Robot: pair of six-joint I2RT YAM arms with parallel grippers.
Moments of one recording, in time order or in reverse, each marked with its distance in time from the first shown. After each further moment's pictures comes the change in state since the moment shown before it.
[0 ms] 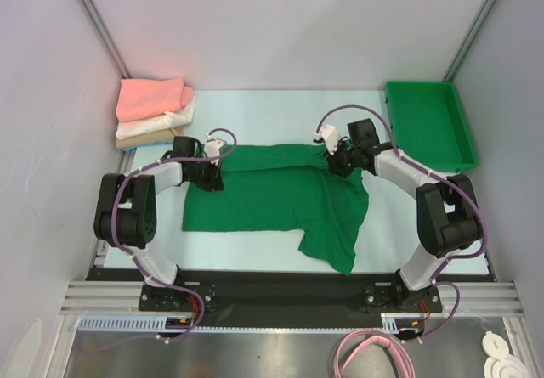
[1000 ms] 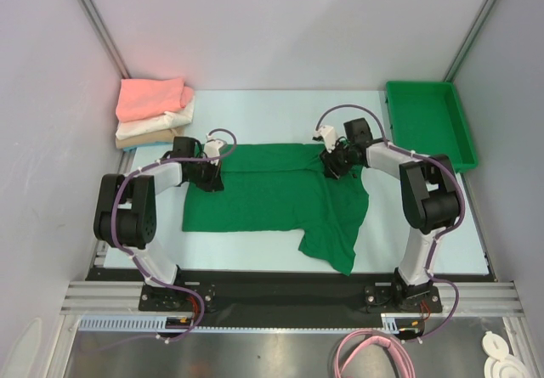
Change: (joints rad) left arm 0.000 -0.004 -0.005 0.001 -0.003 0.000; right arm -0.045 0.217 0.093 0.025 -0.047 0.055
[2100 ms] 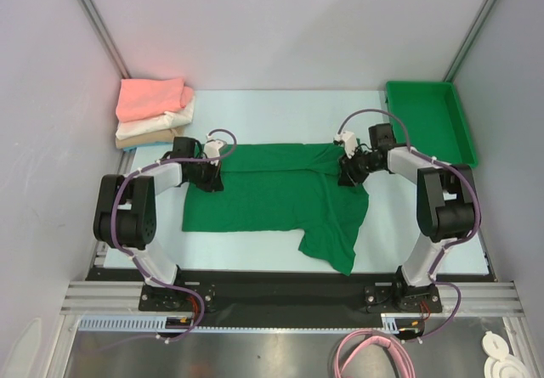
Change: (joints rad) left arm 0.000 -0.006 -0.004 0.000 -0.004 0.000; right arm -0.142 -0.112 -0.119 -0.109 -0.207 -0.073
